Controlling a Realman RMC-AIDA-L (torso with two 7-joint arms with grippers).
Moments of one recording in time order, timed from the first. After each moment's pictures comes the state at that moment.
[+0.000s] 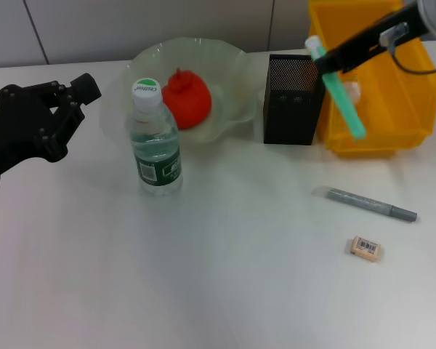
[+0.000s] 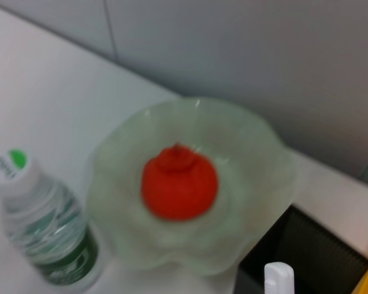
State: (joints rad) left arm -0.21 -2.07 -1.98 -0.91 1.21 -1.41 1.88; right arm 0.70 2.08 -1.11 -1.60 -2.63 -1.61 2.67
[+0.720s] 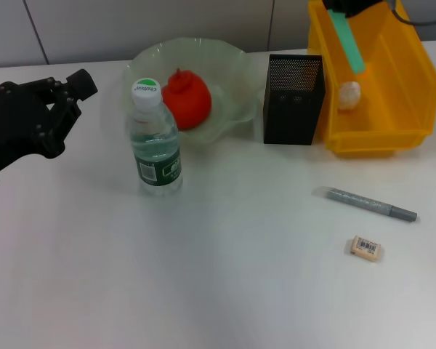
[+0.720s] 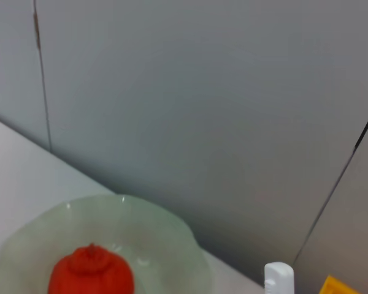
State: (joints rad) left arm -0.22 -2.07 -1.98 -0.88 1.18 -1.41 1.91; right arm 0.67 2.08 -1.11 -1.56 -2.63 -1.32 2.53
